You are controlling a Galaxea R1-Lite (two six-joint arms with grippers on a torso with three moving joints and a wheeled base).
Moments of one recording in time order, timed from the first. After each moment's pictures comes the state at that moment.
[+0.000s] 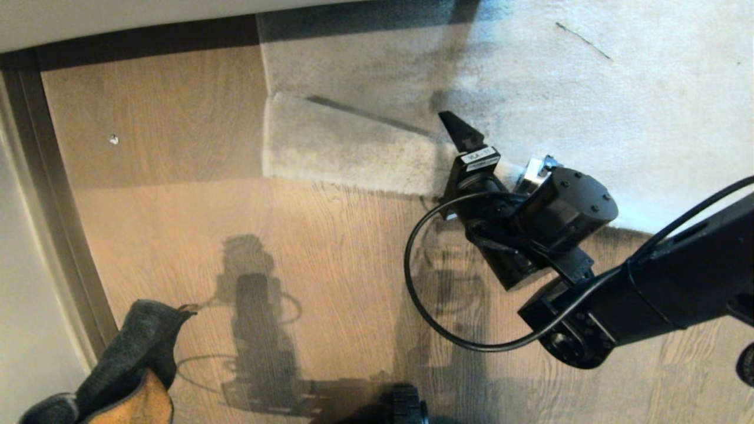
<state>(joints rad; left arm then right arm) 0.00 0.00 0.00 0.01 -0.03 0.04 0.72 2.03 -0.99 -1.52 -0.25 1.27</state>
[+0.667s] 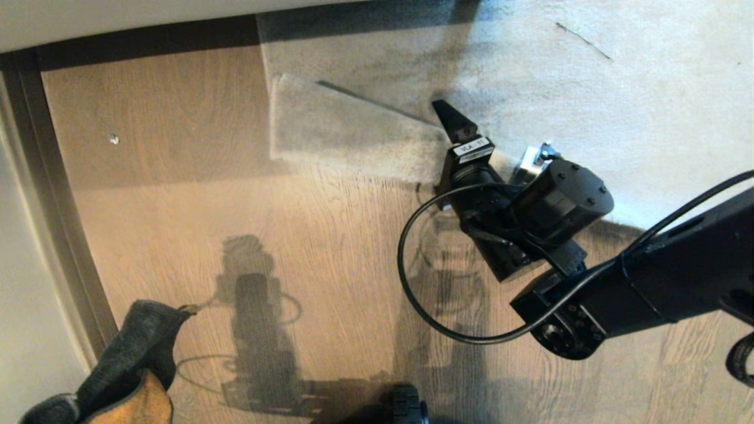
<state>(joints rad) 0.00 0.00 0.00 0.01 -0.03 0.04 0.72 2.04 -1.04 -1.52 -0.24 1.21</state>
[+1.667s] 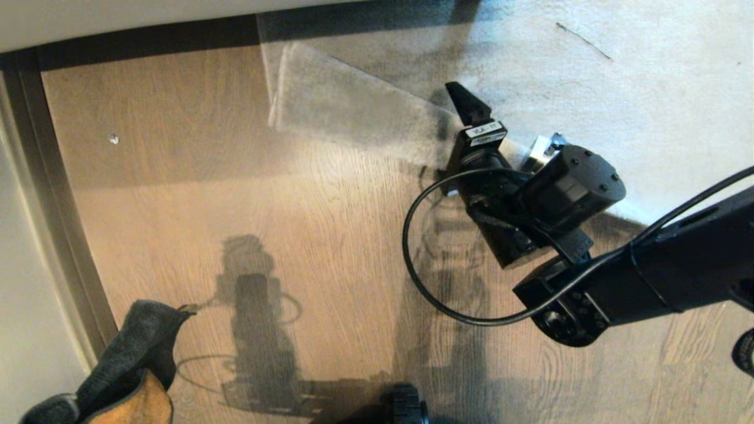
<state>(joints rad) 0.00 0.00 0.00 0.01 -0.03 0.04 0.70 2.02 -1.09 -1.52 -0.27 1.25</state>
